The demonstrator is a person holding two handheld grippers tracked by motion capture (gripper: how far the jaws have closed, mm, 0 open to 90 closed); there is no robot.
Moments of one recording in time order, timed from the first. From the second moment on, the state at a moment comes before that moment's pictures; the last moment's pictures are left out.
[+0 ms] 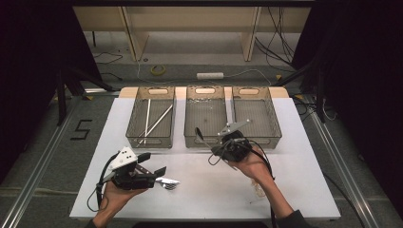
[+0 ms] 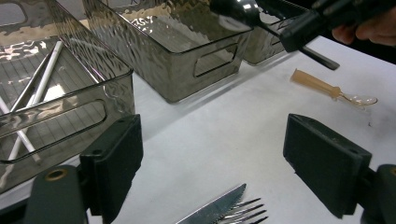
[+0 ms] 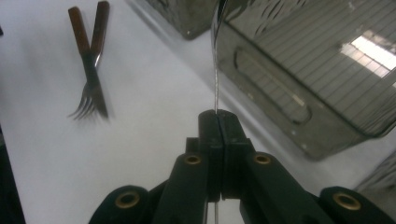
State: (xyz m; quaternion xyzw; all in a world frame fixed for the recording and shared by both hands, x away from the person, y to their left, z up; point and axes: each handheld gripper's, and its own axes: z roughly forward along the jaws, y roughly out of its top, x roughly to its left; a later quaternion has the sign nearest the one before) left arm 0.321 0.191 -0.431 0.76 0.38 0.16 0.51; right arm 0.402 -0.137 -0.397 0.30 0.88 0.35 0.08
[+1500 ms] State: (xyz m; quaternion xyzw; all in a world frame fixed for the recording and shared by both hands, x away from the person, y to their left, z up) left arm 0.321 0.197 -0.428 0.74 0.39 0.17 0.53; right arm 0.521 -0.098 -0.384 0.41 0.83 0.36 0.12
